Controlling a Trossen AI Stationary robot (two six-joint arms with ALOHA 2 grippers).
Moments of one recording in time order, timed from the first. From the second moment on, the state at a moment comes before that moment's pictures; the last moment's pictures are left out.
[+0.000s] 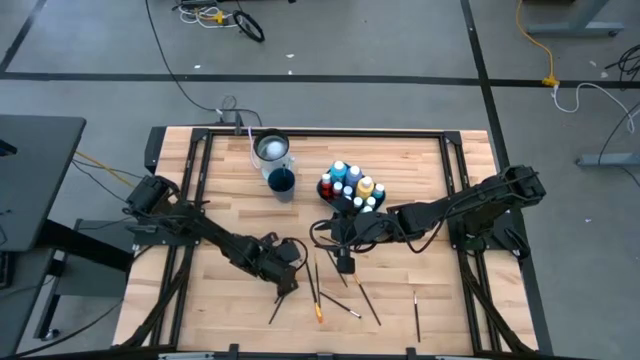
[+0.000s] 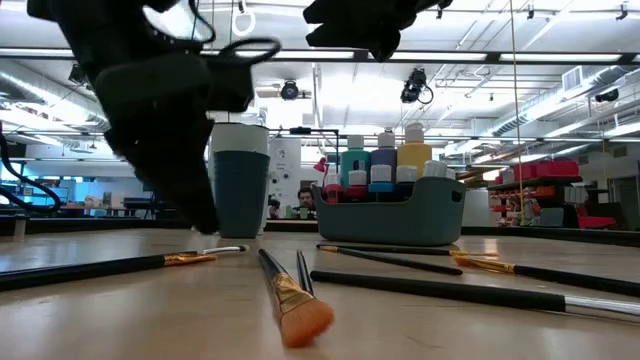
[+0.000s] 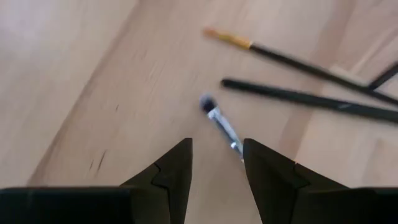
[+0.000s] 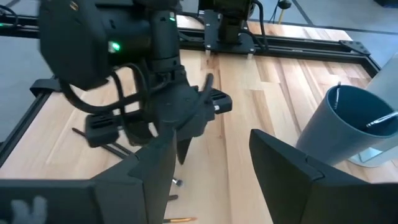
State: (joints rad) left arm -0.46 1.76 0.96 -0.33 -0.35 -0.85; right arm 0.25 1.59 1.09 0.06 0.24 0.03
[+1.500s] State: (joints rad) left arm -0.49 1.60 0.98 -0.29 -0.91 -0.79; right arm 0.25 1.59 1.09 0.12 0.25 0.02
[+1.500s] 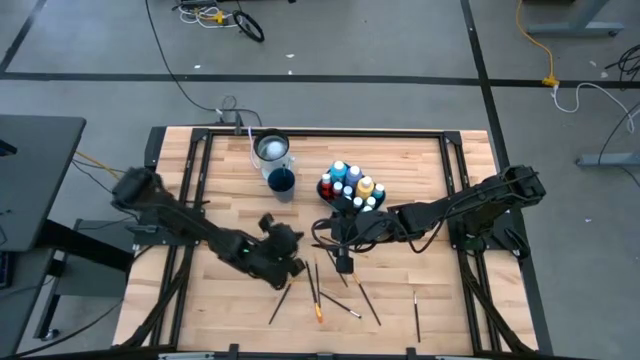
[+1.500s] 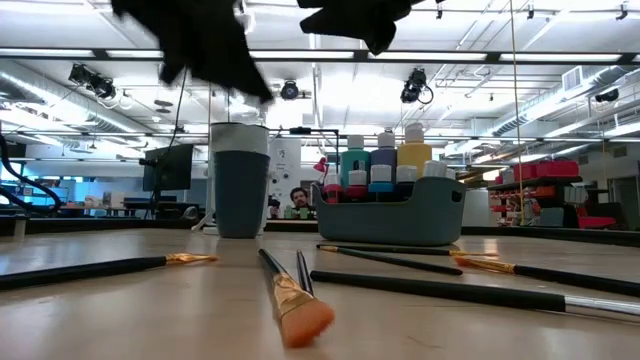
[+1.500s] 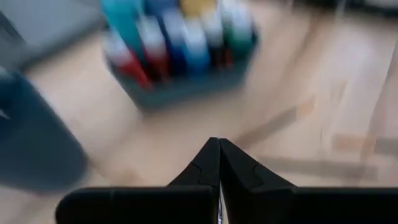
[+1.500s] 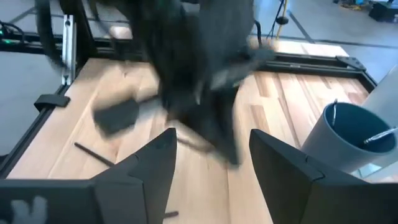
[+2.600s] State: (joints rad) left arm -0.54 1.41 0.99 0.49 -0.96 0.21; right arm 0.14 1.71 1.01 0.75 -0.01 0.09
